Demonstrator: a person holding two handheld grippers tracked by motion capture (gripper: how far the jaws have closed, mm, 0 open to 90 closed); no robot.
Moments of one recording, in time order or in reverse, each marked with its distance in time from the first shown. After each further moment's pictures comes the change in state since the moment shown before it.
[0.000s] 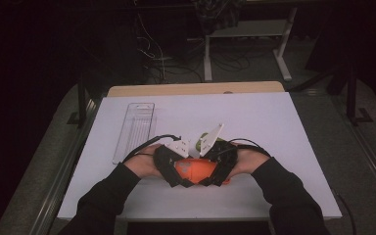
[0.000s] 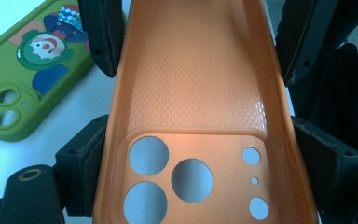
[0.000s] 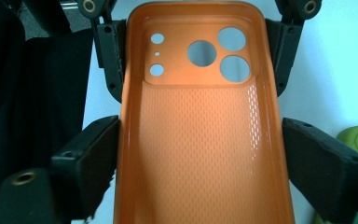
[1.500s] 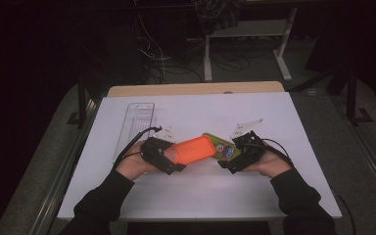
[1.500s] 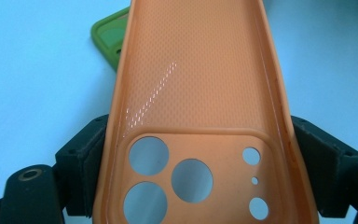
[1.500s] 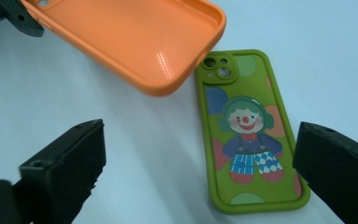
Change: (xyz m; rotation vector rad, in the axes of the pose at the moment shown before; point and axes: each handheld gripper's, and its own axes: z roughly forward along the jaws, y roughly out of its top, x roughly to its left) left arm 0.008 -0.018 -0.029 -0.036 0.313 -0.283; right arm -0.004 -0.059 -0.039 -0.143 -0.377 0.443
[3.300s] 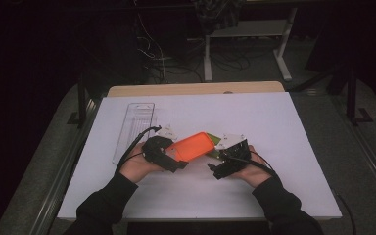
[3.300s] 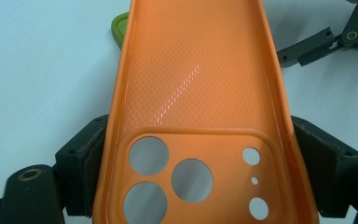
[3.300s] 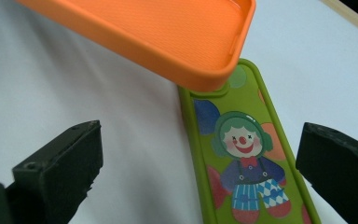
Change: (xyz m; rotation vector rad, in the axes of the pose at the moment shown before) left arm -0.002 0.002 0.003 0.025 0.048 -0.074; right arm 0.029 -0.007 0.044 -0.046 -0.214 -0.078
